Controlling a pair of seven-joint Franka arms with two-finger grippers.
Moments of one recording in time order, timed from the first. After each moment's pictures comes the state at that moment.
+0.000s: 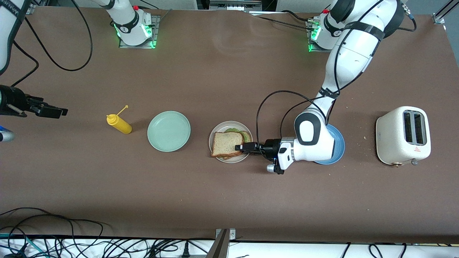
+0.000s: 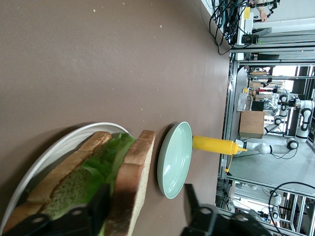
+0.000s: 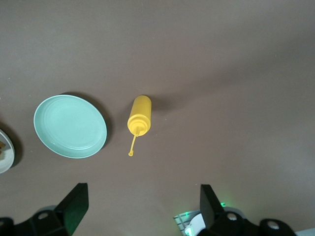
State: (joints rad) left arm -0.25 0.92 -0.19 -1.36 -1.24 2.15 0.48; right arm 0.48 0.47 -0.77 -1.18 0.35 1.26 0.16
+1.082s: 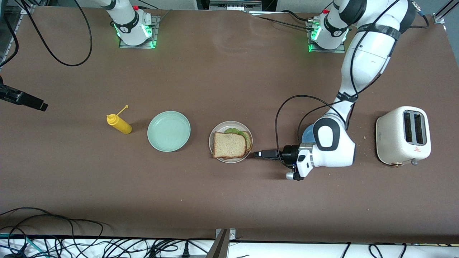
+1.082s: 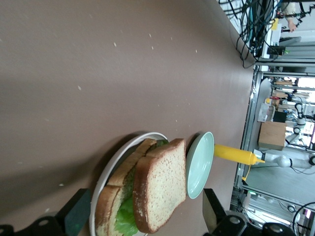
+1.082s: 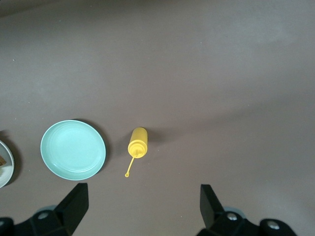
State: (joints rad) left arm -0.14 0.88 -0.17 -1.36 -1.07 2.10 0.36; right arm 0.55 0.38 -0.77 -1.13 0.23 1.35 0.13
